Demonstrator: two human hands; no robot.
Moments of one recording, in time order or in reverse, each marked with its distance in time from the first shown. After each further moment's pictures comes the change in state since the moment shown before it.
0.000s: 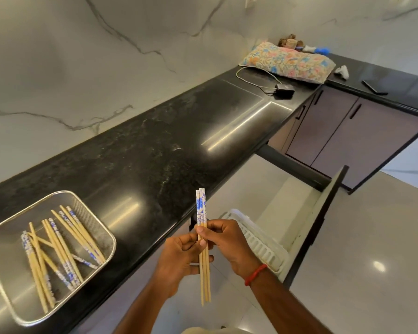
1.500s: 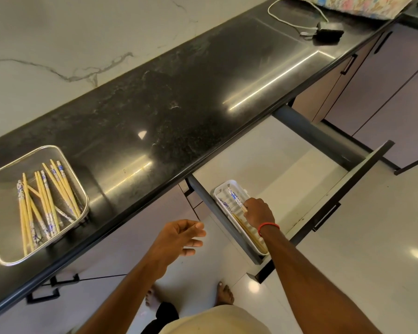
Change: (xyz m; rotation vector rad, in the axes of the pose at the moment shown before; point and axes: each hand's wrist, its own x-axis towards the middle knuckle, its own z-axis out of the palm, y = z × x) left_hand 0.030 -0.049 0.062 0.237 0.161 -0.232; right_hand 0.115 0.174 -0.146 -1.022 -0.137 0.205
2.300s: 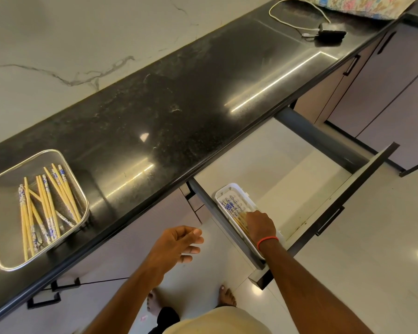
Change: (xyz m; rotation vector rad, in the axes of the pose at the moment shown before) left_hand 0.001 -0.008 -0.004 0.015 0.008 -0.007; right_hand -0.010 0.008 0.025 -0.358 -0.002 -0.073
